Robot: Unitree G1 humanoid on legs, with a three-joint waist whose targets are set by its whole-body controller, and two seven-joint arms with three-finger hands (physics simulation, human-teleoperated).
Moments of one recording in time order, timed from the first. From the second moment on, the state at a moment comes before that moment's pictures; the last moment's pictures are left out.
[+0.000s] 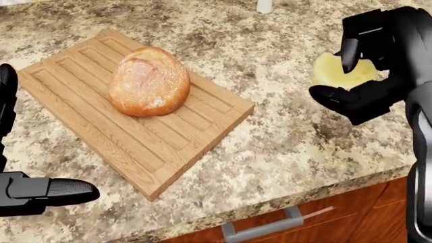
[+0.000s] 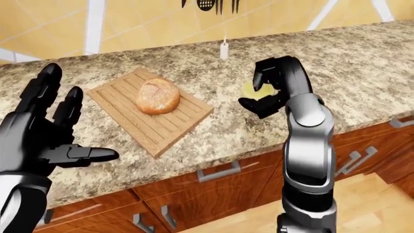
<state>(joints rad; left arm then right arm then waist) -0.23 0.18 0.32 -1.00 -0.27 1.02 0.01 -0.65 -0.35 -0.15 -0.38 -0.36 0.93 0.38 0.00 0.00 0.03</state>
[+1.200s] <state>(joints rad) -0.22 0.21 0.37 -1.00 -0.36 1.02 0.05 -1.27 0.09 0.08 0.44 -0.39 0.69 0.29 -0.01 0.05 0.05</state>
